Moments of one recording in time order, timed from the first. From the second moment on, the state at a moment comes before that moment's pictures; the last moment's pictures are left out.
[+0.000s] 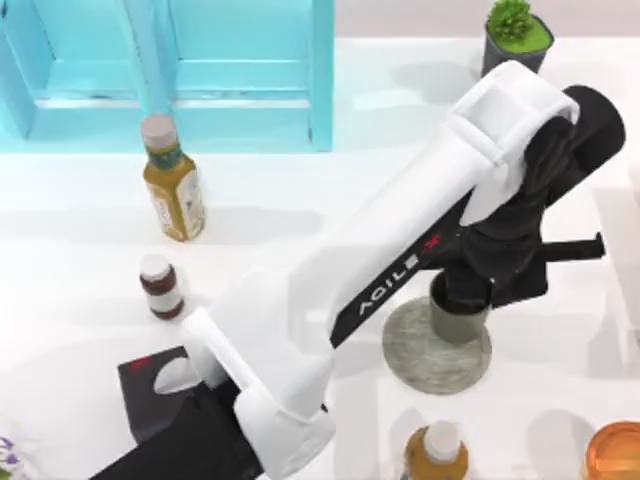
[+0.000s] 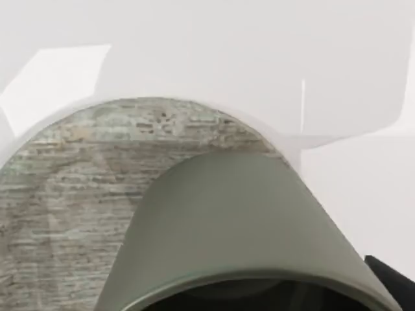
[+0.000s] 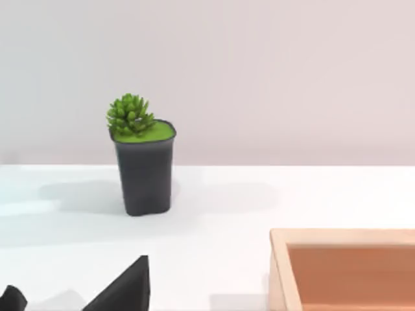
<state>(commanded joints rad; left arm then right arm) -0.95 3.14 3.52 -1.88 0.04 -0.92 0.00 0.00 0.00 0.00 0.00 0.00</state>
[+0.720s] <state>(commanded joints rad) -0.95 3.17 3.56 -1.90 0.04 -0.92 0.00 0.00 0.00 0.00 0.00 0.00</state>
